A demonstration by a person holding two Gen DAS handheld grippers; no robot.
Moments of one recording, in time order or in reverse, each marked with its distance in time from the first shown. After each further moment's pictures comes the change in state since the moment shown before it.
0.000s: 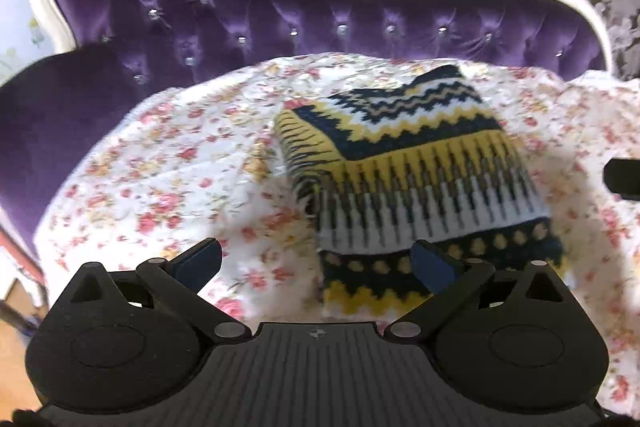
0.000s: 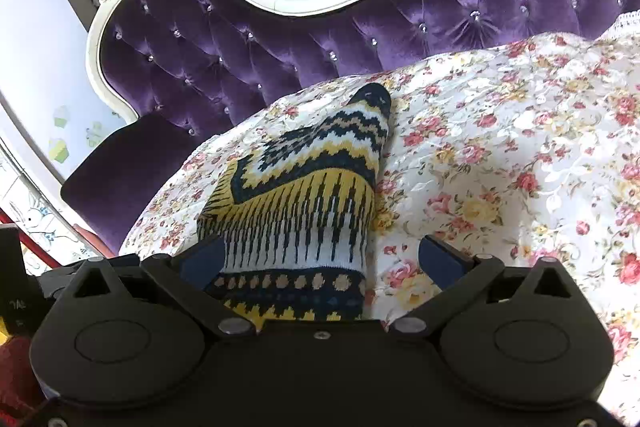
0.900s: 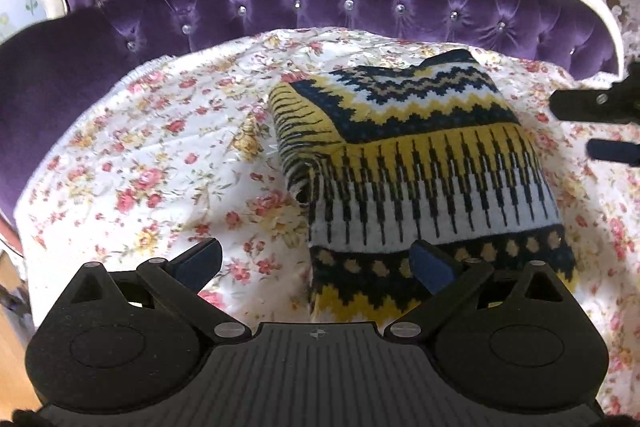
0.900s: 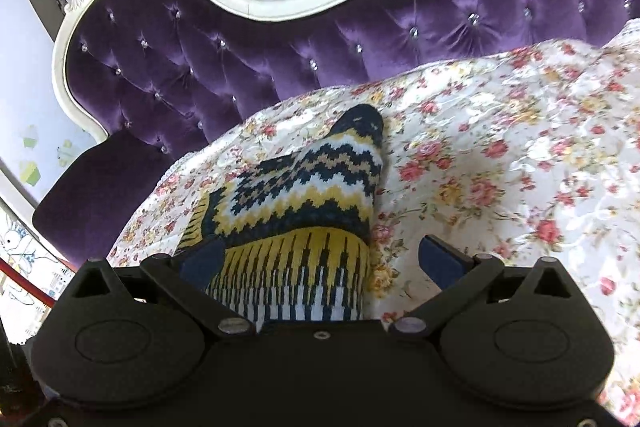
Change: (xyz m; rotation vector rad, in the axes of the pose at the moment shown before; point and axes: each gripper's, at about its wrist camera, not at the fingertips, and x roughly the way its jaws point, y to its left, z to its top) left arm 0.029 0.004 0.003 -0.068 0.069 -0.060; right arm 0.062 -0.005 0.040 0.032 0.026 -0.038
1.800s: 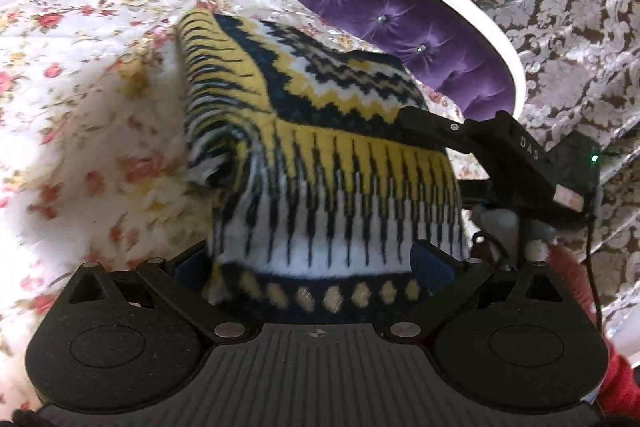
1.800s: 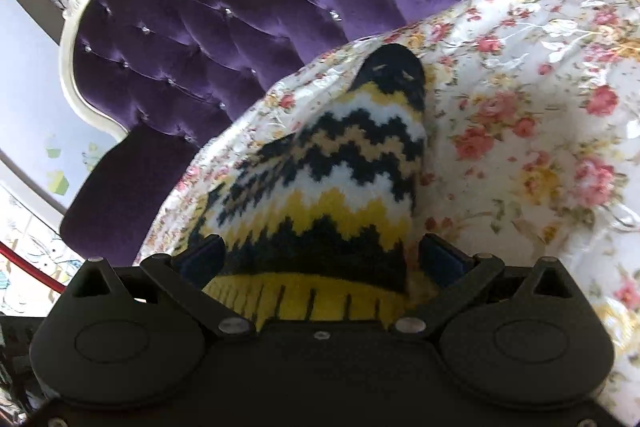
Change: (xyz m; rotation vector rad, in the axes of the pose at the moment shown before) left arm 0.064 0.037 0.004 -0.273 0.096 -0.581; right arm 0.096 -0.031 0.008 0.106 0.093 0.243
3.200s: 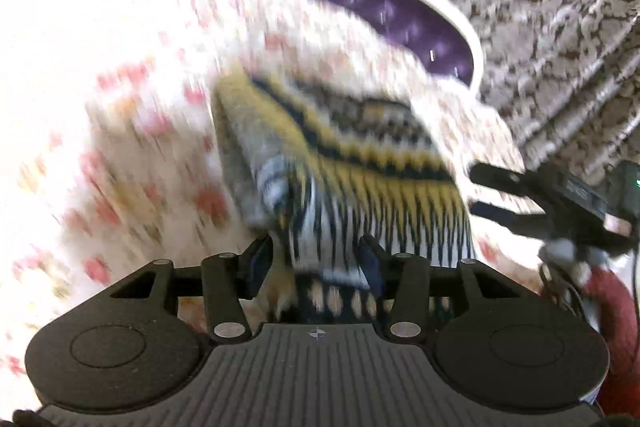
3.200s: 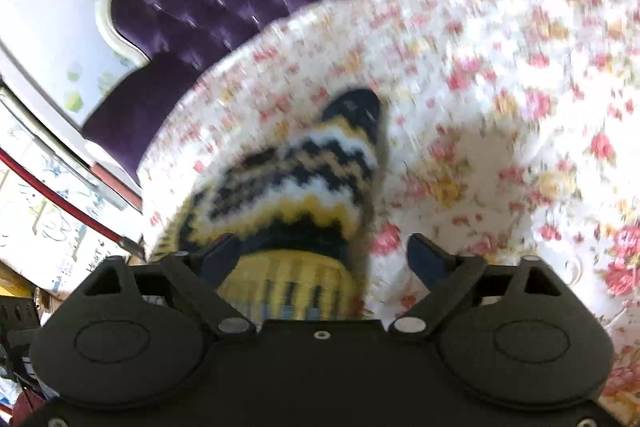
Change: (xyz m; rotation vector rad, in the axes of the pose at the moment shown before) left arm -0.154 -0.080 -0.198 0.021 -0.129 0.120; right arm -0.239 0.083 -0.185 -0.088 -0.029 -0.211
